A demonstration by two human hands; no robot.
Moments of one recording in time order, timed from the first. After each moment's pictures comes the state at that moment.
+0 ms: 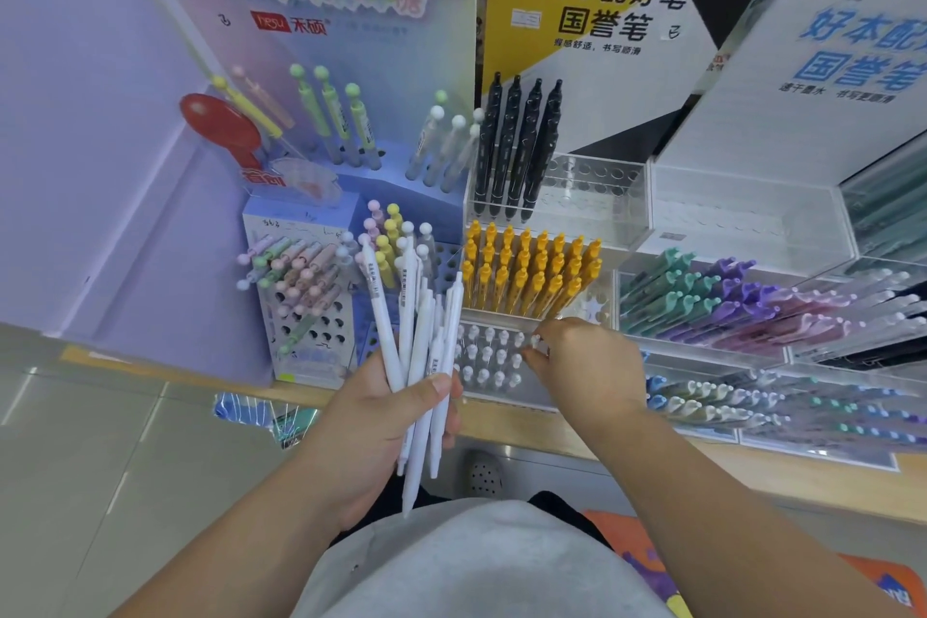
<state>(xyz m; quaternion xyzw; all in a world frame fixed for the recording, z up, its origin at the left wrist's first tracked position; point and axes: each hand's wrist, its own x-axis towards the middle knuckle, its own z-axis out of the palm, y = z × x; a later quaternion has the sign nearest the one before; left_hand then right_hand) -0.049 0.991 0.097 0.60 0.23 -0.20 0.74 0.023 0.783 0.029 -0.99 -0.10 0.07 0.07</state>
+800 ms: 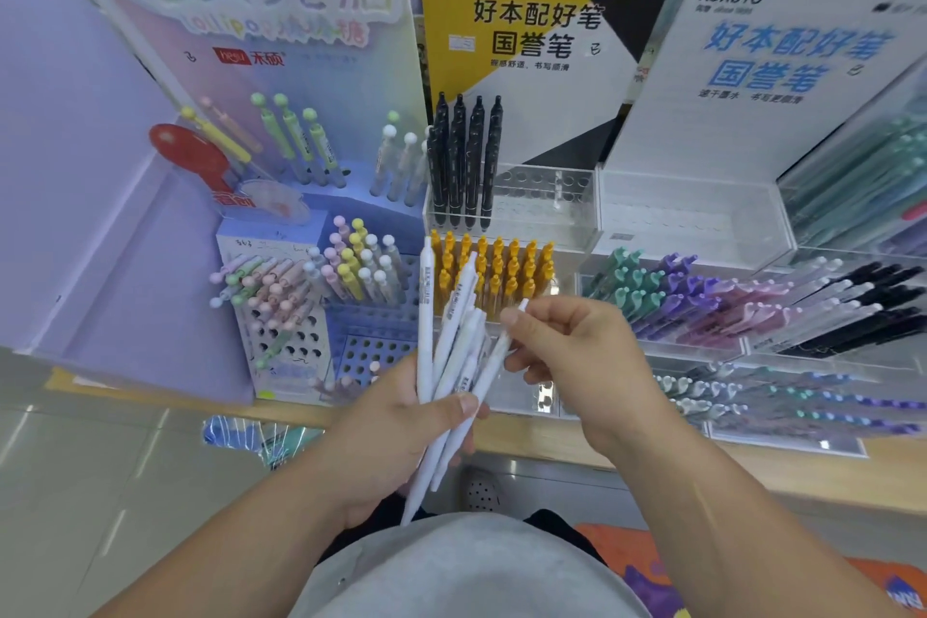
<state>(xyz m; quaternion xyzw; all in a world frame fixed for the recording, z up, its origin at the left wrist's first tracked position) -0.045 0.953 0.111 0.68 0.15 -0.28 0.67 0.002 0.771 0.118 -0.69 0.12 0.17 0.69</state>
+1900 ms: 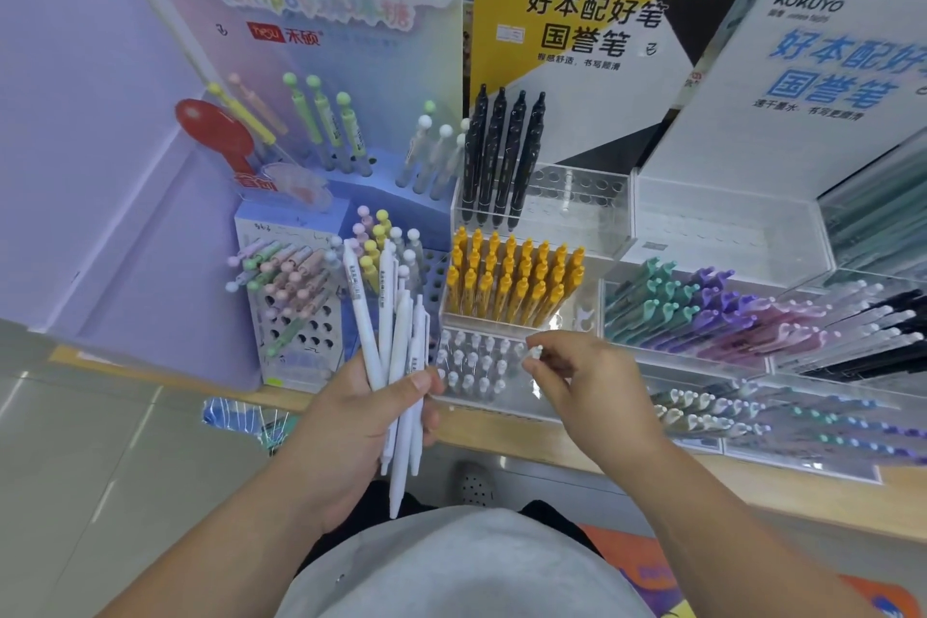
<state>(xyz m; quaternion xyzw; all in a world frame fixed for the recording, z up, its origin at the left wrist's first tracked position) -0.050 0.985 0.097 0.57 0.25 -0.17 0.76 0.001 0.758 0.043 -0.92 -0.11 0.01 0.37</state>
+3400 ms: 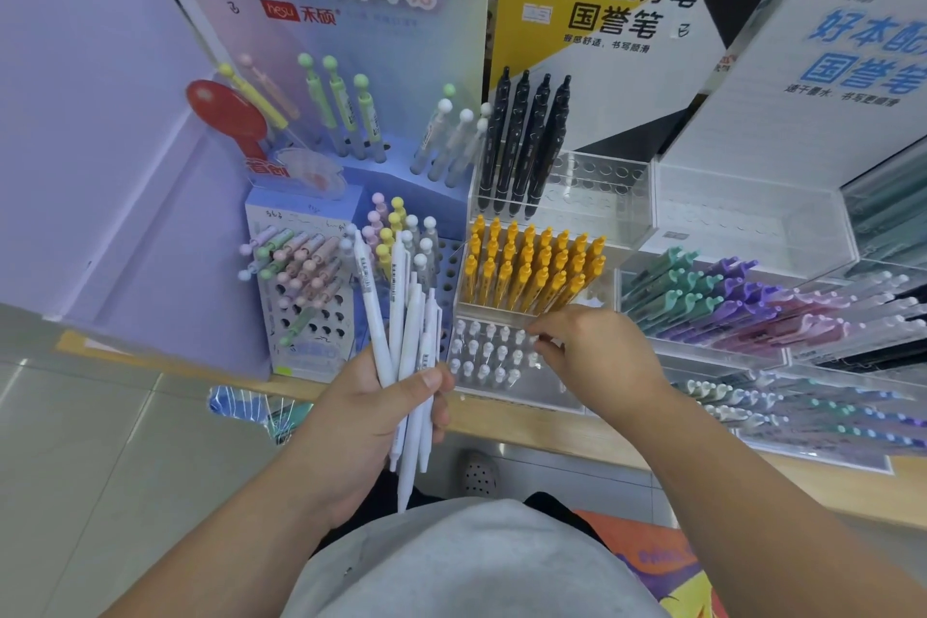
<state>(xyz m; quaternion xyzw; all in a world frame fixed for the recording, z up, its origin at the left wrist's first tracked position) -0.055 0.996 0.095 0.58 0.23 -0.19 0.76 0.034 0.767 0.040 -0.96 -0.21 0.06 0.18</state>
